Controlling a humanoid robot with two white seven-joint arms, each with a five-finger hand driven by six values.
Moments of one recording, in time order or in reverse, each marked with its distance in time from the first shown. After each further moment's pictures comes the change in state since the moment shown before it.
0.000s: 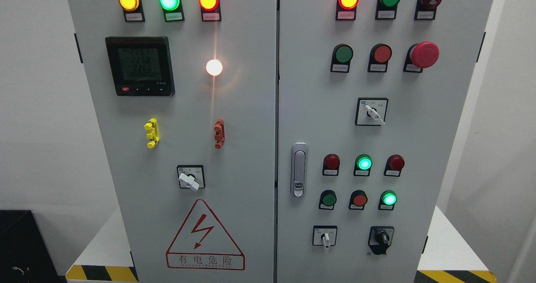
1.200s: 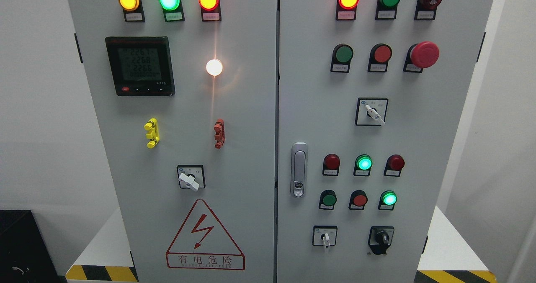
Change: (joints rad) left arm 0.000 0.000 0.000 0.000 0.000 0.000 0.000; right arm -0.010 0.002 0.000 -0.008 -0.056 -0.090 0.073
